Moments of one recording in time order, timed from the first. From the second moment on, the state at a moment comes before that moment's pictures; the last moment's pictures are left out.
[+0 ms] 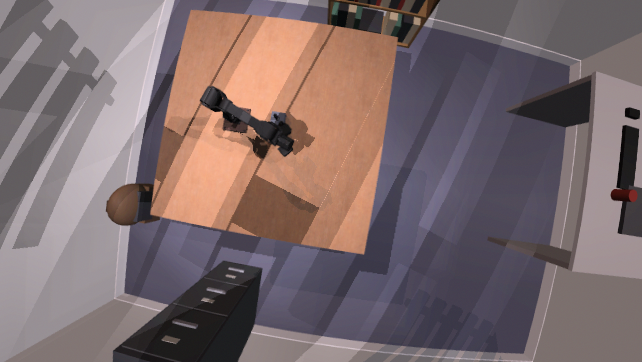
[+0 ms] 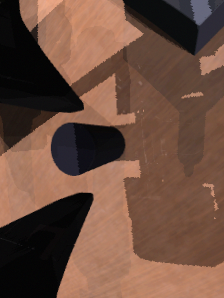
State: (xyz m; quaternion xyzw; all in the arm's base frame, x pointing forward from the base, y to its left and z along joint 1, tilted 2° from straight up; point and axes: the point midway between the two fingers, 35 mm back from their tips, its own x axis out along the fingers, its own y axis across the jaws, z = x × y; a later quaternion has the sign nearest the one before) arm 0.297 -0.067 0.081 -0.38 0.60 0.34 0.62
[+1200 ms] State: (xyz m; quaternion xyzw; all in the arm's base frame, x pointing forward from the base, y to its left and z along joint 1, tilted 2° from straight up) arm 0.294 -0.066 0.065 -0.37 0.60 0.34 0.62
